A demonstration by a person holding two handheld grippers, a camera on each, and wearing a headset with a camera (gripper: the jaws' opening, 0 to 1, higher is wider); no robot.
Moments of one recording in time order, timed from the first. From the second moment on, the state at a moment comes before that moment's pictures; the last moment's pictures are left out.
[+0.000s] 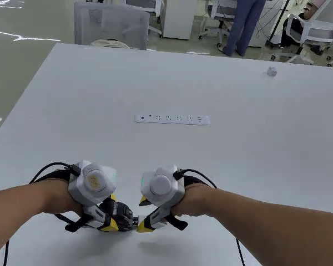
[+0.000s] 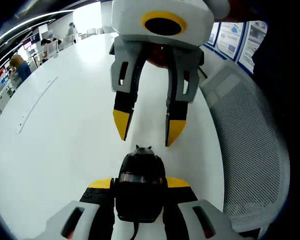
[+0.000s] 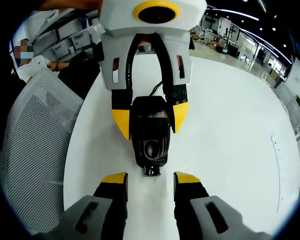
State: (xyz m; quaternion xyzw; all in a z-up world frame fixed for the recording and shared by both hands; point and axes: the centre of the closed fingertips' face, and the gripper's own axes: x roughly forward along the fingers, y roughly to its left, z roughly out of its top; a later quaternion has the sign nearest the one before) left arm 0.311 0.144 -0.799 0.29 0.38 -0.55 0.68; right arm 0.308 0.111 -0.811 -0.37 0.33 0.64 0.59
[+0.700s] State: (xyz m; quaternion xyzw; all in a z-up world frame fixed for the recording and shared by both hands) left arm 0.313 0.144 -0.799 0.27 0.38 -0.56 0.69; right arm 0.307 0.118 -0.827 -0.36 0.35 0.65 0.56
